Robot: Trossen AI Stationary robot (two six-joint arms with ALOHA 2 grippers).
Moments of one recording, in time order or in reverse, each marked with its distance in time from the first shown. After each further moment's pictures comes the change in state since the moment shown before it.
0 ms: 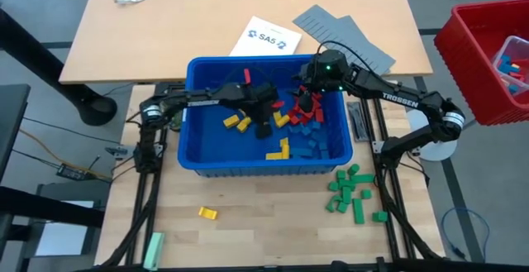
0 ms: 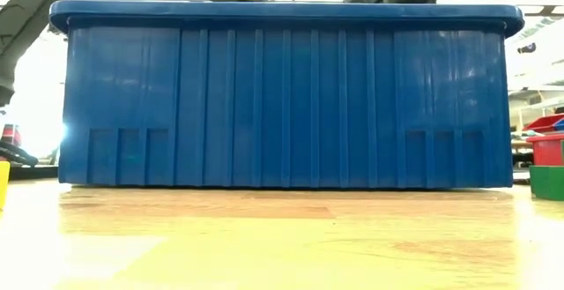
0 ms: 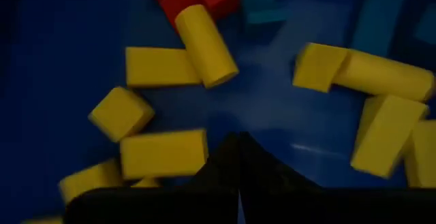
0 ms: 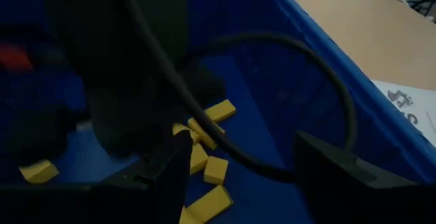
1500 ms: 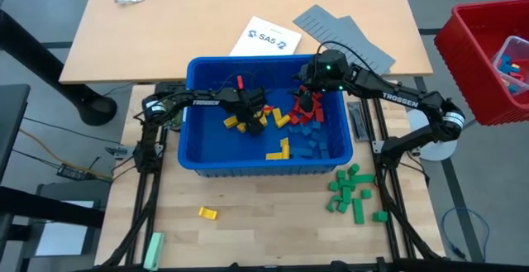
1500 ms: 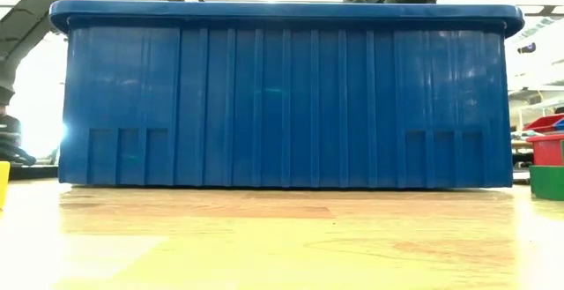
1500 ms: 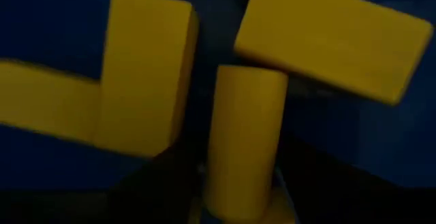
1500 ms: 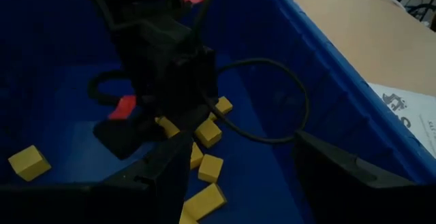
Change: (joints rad) left arm 0.093 0.025 -0.234 0.074 -0.127 -0.321; right arm -0.001 0.001 0.000 0.003 0.002 -0.033
